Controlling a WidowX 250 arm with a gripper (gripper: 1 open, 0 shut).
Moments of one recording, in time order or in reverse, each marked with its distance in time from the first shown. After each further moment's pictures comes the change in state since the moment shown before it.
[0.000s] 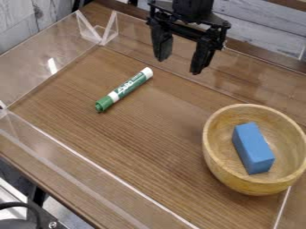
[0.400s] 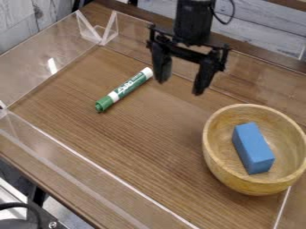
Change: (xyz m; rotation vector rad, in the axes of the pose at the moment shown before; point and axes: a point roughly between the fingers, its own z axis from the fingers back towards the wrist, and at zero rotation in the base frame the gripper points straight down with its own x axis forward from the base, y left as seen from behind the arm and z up) arm -0.010 -0.028 -0.025 -0.016 0.072 0.063
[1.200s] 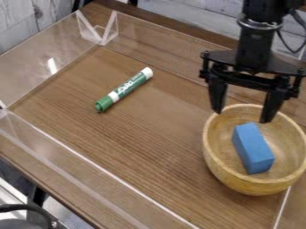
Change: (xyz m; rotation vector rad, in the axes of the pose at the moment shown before) arm -0.014 -0.077 0.003 -0.076 -0.128 0.105
